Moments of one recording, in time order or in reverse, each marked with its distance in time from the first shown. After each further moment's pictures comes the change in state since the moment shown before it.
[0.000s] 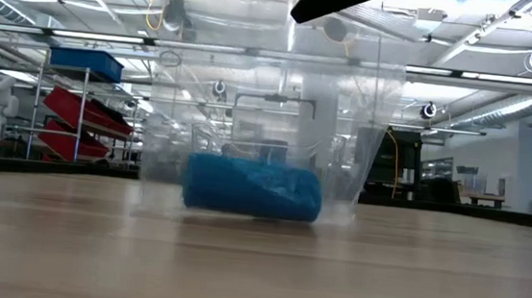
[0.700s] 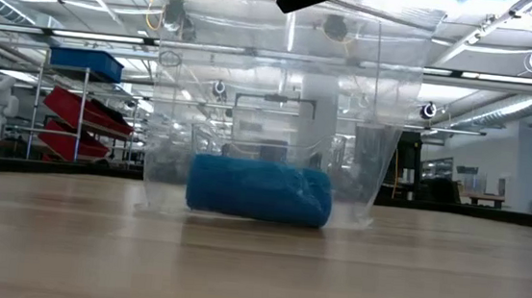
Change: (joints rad) left arm 0.000 0.000 0.000 0.000 0.004 -0.001; right arm -0.016 0.000 0.000 0.073 -0.053 -0.032
